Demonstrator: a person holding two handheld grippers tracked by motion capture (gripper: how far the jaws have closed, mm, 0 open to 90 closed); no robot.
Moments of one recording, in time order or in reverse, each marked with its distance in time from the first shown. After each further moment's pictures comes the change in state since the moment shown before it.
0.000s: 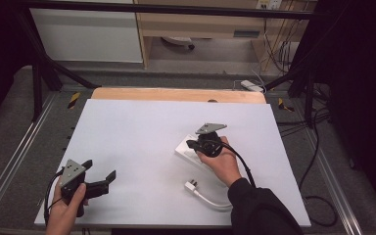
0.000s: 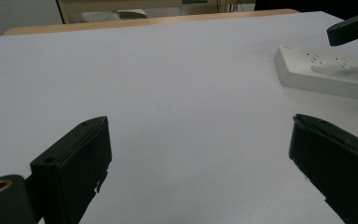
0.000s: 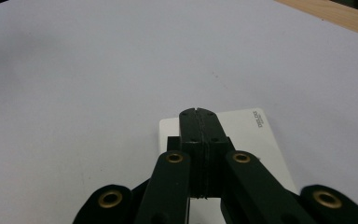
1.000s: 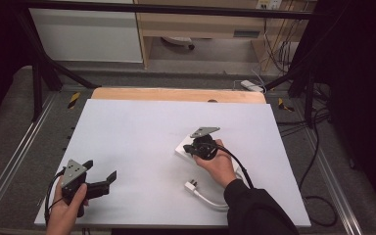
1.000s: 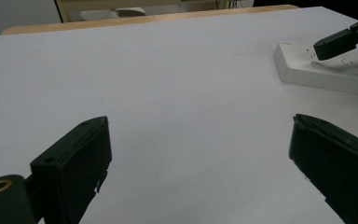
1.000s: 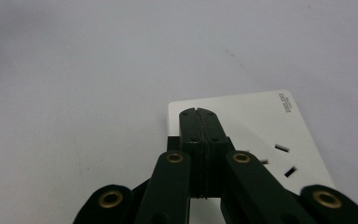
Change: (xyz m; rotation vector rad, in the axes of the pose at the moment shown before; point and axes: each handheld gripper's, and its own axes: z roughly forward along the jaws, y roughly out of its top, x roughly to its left) left arm -0.001 0.000 0.001 0.012 0.001 0.017; right arm 0.005 -0.009 0.019 0.062 0.017 -0.005
